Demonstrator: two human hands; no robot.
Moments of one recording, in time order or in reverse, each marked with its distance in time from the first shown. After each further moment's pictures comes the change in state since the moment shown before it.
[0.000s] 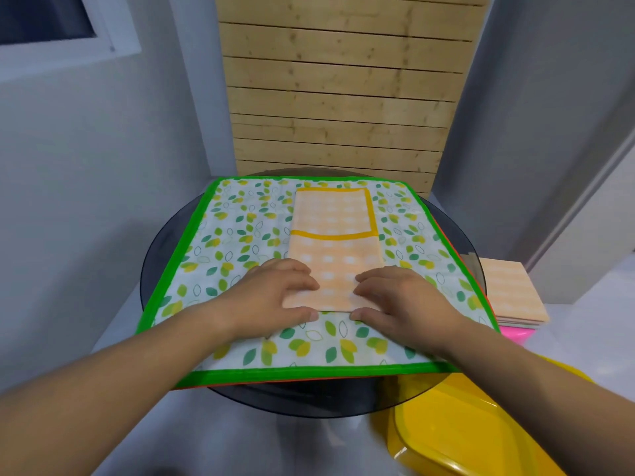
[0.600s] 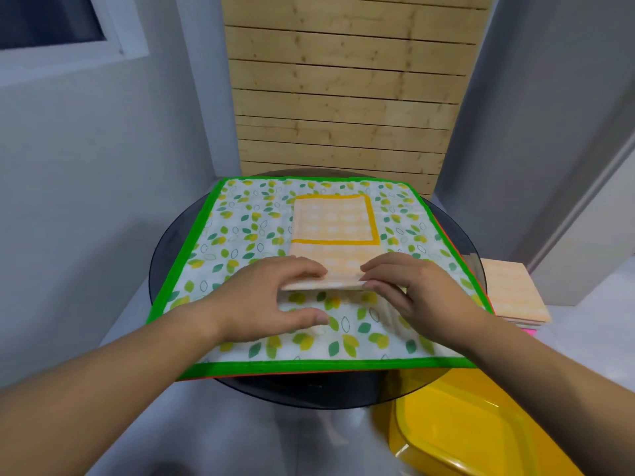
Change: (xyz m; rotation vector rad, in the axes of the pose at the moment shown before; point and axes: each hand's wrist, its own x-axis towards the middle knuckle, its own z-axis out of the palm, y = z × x) left_hand -0.030 0.021 -0.022 -0.092 0.095 0.098; right_hand -0.007 -0.007 -0.020 0.231 0.230 -0.102
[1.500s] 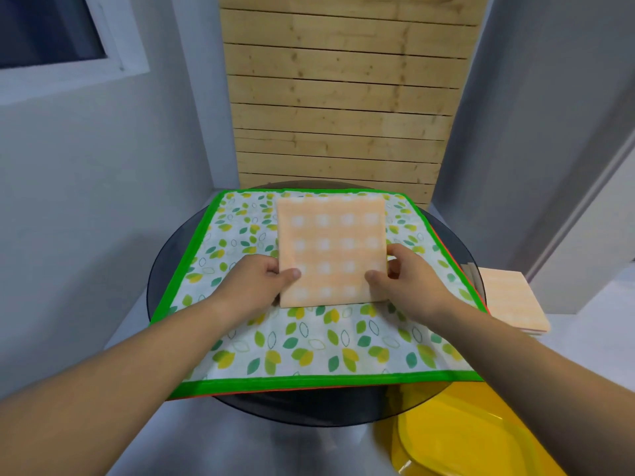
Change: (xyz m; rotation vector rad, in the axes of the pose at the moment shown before) left_hand 0.035 -0.030 0.009 -0.389 0.211 -0.537; right_hand 0.031 0.012 0.011 0.401 0.022 0.704
